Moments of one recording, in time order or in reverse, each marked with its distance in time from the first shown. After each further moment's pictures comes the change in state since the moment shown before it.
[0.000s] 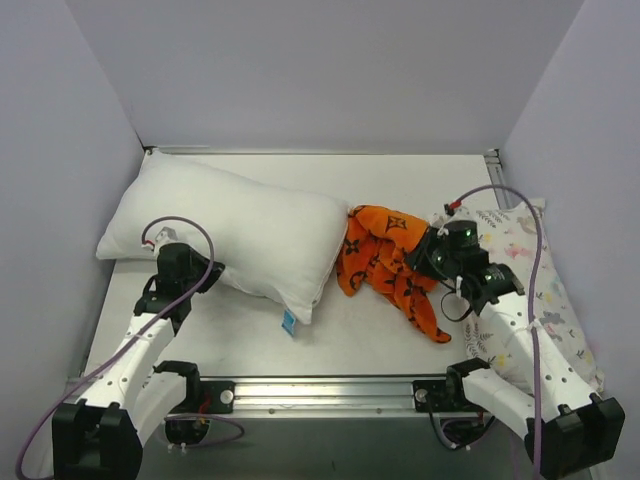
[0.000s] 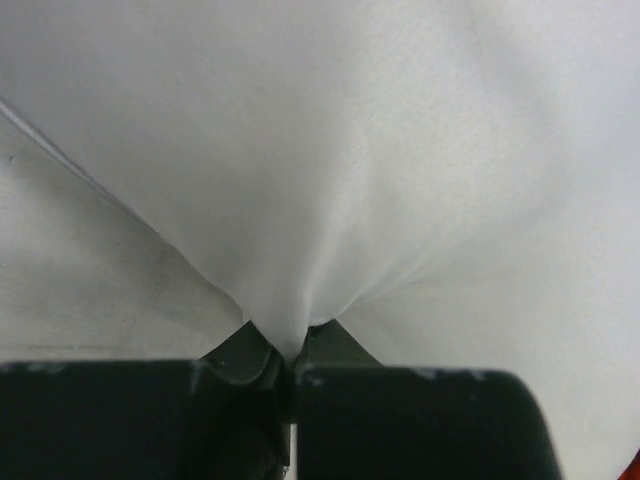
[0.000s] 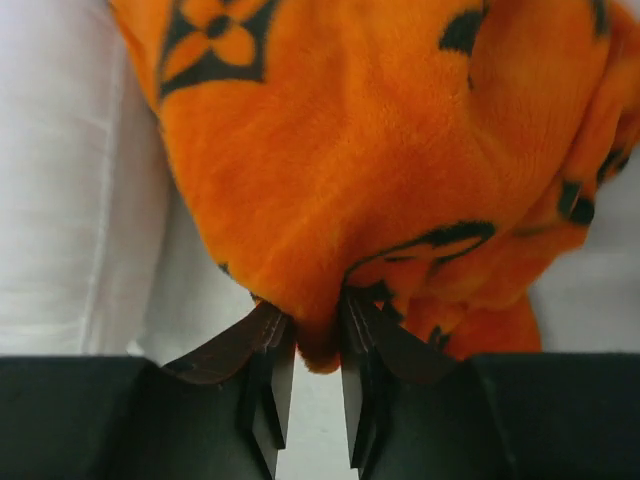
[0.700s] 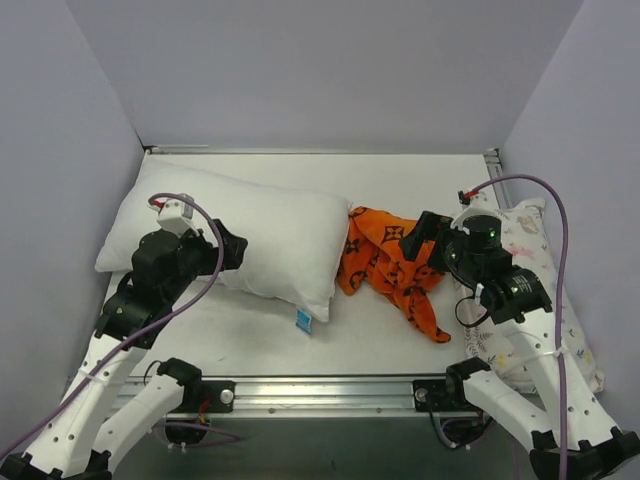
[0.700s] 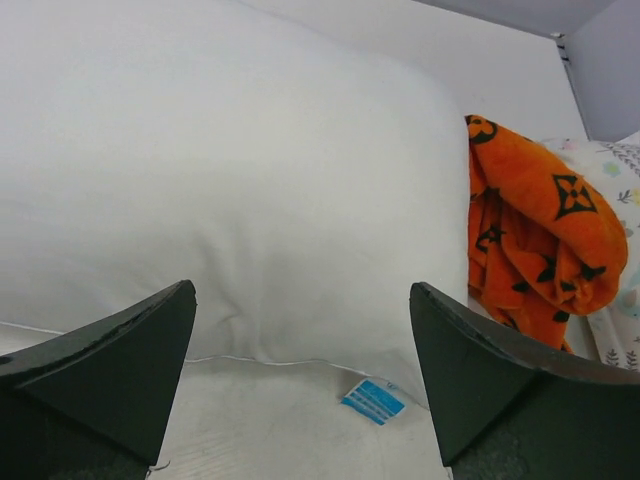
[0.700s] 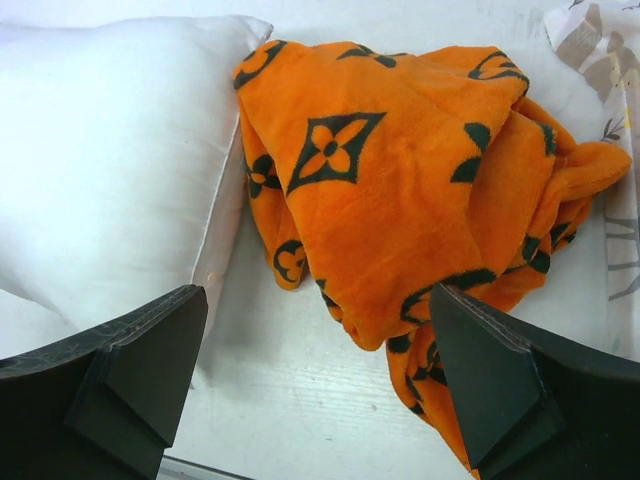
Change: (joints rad) left arm -0.296 -0.186 0.425 -0.323 -0.042 0.426; right arm 0.045 -0.146 0.083 -0.084 0.051 -0.074
